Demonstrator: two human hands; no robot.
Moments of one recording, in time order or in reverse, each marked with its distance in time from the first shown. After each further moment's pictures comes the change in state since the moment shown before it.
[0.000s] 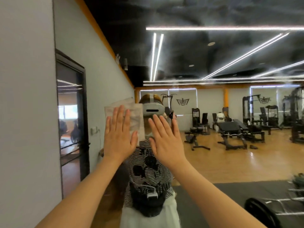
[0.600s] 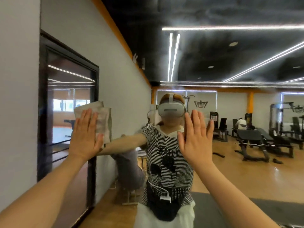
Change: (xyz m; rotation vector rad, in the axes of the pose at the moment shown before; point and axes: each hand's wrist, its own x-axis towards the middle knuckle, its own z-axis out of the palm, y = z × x) left_hand -0.002 0.008 -0.007 0.131 -0.095 -0.103; right_hand -0.028 0.182 -0.018 0.028 0.105 0.170
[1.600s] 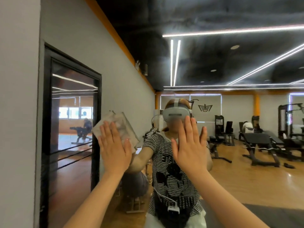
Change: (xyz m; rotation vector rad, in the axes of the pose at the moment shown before) left_hand -0.001 0.132 0.010 -0.169 0.002 -0.393; right_hand -0.004 0.001 0.005 0.051 0.006 -0.001
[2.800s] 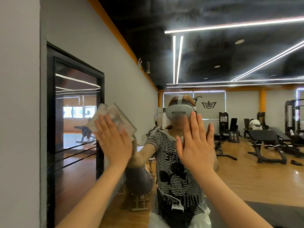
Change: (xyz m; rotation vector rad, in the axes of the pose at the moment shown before) left_hand 0.020 0.005 -0.004 -0.106 0.088 -0.158; right_hand -0.003 -0.003 0.002 -0.040 0.013 0.004
